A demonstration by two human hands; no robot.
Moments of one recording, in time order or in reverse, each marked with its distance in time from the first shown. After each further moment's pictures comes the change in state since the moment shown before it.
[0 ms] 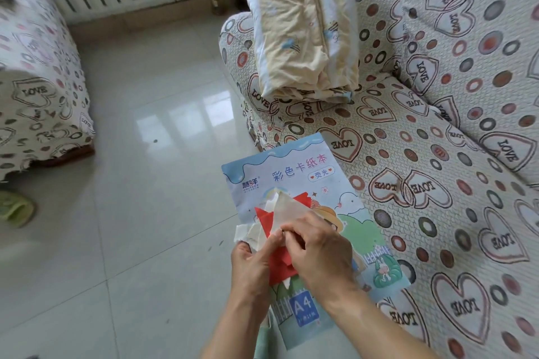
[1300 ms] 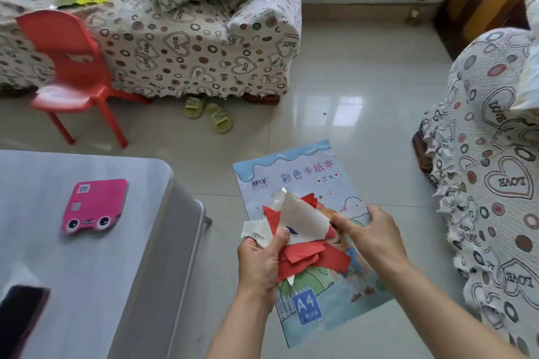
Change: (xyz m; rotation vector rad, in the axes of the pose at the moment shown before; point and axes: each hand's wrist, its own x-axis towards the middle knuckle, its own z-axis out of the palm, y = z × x) left_hand -0.178 0.078 -0.378 -0.396 0.384 0.147; right_hand -0.137 -0.296 0.105 0.264 -0.529 0.293
